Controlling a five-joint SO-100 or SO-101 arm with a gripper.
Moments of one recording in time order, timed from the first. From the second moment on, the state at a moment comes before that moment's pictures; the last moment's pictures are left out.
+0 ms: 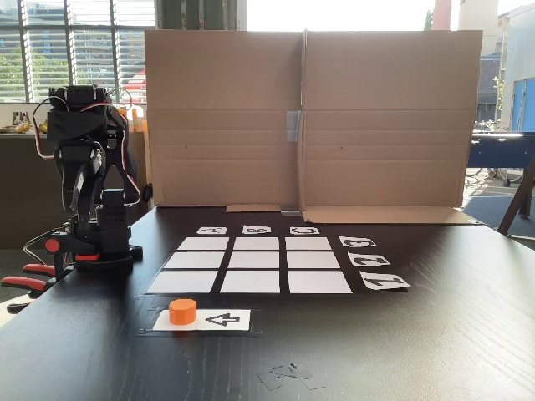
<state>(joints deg) 75.8 96.5 83.0 88.0 83.6</state>
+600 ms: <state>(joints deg) 62.1 75.8 73.1 88.9 85.1</state>
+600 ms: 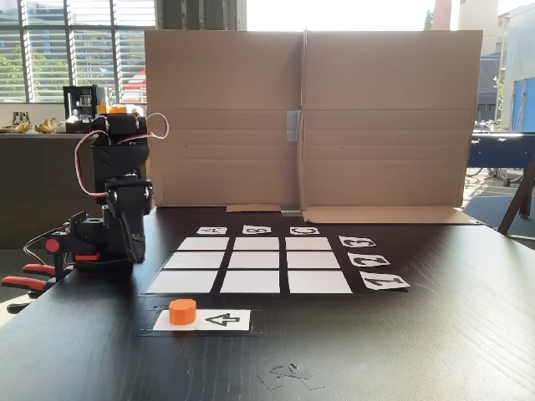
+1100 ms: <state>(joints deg) 54.9 60.1 64.0 88.9 87.8</state>
